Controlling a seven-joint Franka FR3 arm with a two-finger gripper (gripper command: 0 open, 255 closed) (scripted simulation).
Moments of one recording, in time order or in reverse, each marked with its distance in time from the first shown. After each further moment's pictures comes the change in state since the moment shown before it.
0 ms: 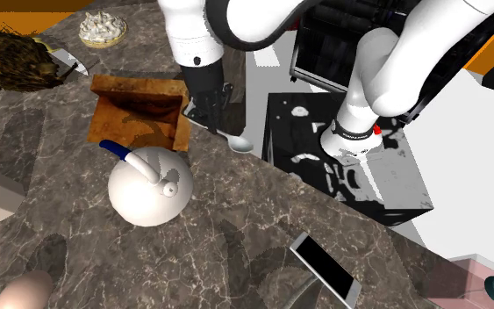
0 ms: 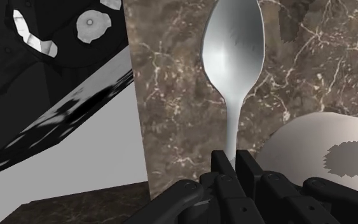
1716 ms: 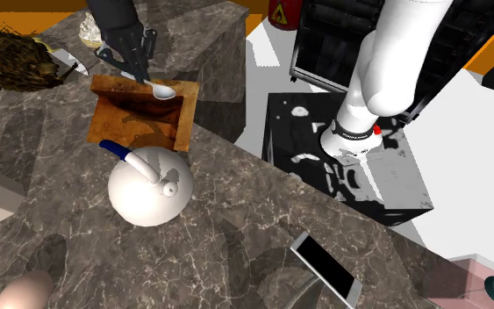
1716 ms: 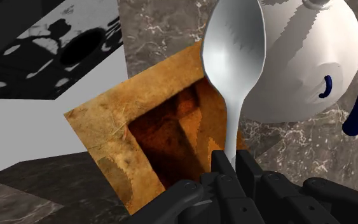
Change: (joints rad) arm -0.093 0.452 -0.091 0.655 -0.142 -0.236 -0.069
